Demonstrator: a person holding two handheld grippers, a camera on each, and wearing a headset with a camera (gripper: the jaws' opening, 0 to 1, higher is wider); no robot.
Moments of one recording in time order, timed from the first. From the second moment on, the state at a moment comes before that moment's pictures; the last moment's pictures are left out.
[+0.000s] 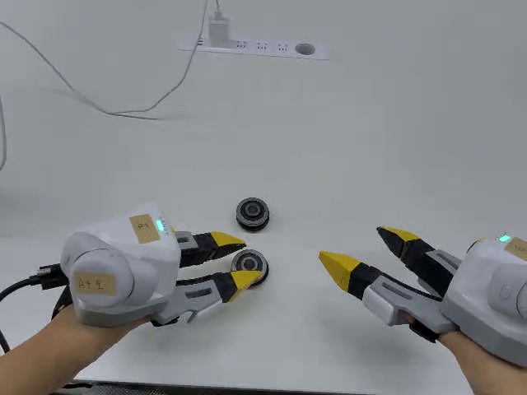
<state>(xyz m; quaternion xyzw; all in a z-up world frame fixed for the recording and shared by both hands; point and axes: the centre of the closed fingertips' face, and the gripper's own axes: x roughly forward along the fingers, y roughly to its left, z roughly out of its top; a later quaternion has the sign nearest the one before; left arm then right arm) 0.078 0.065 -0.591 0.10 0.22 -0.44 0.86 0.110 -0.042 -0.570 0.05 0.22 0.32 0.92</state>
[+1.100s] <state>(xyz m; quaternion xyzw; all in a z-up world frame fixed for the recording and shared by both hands) 0.076 0.064 -0.599 0.12 0.24 -0.46 0.85 0.109 -0.038 -0.567 0.07 0.22 0.32 0.92</state>
